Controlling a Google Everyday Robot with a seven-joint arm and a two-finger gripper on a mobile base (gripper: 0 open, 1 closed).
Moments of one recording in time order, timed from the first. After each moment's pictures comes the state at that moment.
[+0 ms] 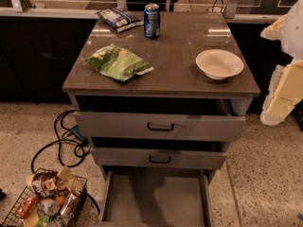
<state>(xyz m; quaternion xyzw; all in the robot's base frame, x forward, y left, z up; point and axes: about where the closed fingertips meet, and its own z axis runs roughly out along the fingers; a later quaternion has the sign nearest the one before) 0.438 -0.214 0.986 -0.60 0.78 -0.05 0.17</state>
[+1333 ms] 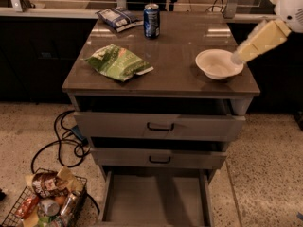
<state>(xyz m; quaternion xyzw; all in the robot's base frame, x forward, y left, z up) 0.572 -0.226 1.012 -0.48 0.78 -0.01 0.40</state>
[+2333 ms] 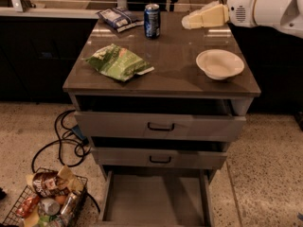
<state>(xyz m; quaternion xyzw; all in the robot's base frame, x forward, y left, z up) 0.691 -0.155 1.031 -0.34 0.70 0.11 0.61</state>
